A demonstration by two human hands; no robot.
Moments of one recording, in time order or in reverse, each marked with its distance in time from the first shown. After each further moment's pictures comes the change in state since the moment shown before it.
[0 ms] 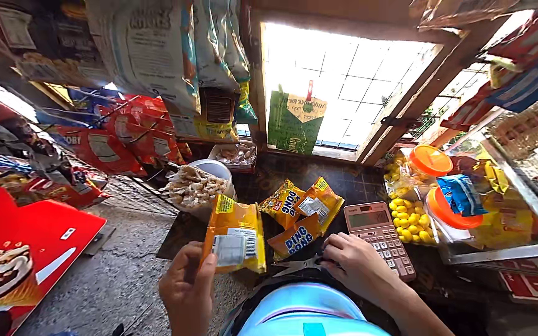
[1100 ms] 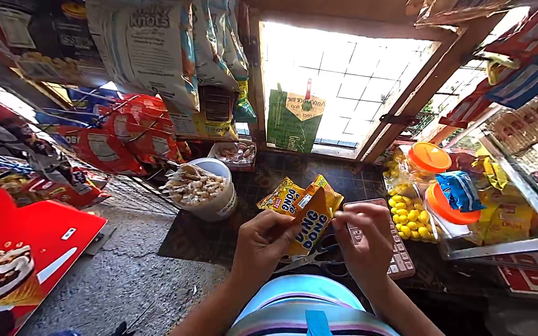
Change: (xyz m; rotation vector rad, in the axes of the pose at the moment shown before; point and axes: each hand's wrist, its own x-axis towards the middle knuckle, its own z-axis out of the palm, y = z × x) left_hand 0.017 0.003 0.076 -0.188 -0.522 -0.061; right_hand 0.032 -0.018 0.000 0.319 0.925 0.089
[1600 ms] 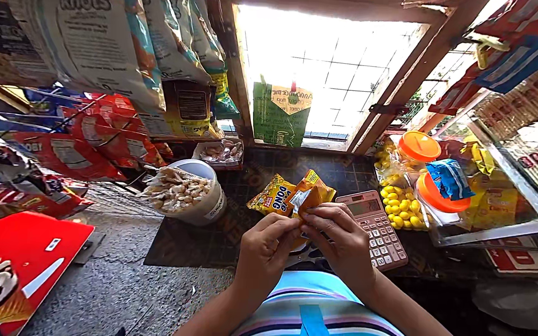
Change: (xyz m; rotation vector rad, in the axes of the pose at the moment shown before) left_hand 0.000 -0.002 0.016 0.233 -0.062 0.153; right_hand 0.001 -0.004 0.012 -0.026 -0.137 -0.124
